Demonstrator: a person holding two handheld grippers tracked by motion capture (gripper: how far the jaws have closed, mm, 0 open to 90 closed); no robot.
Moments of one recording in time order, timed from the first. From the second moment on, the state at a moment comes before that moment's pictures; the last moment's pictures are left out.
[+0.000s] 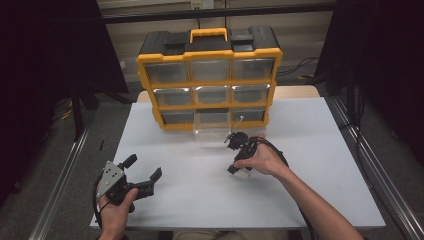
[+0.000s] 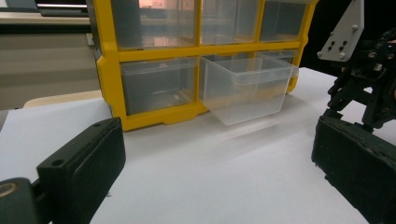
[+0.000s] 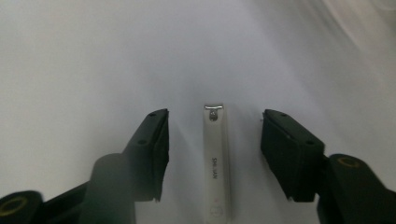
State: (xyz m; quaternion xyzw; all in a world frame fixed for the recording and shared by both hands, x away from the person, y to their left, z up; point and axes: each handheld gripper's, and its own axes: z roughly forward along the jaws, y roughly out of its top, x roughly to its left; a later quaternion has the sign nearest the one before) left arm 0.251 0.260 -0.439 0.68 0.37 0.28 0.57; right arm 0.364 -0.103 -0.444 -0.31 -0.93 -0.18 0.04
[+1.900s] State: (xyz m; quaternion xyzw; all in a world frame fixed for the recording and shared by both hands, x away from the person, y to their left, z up) left arm 0.251 0.261 -0.438 0.68 0.37 0.28 0.57; right arm 0.363 -0.119 -0.427 -0.31 -0.92 -0.23 0.02
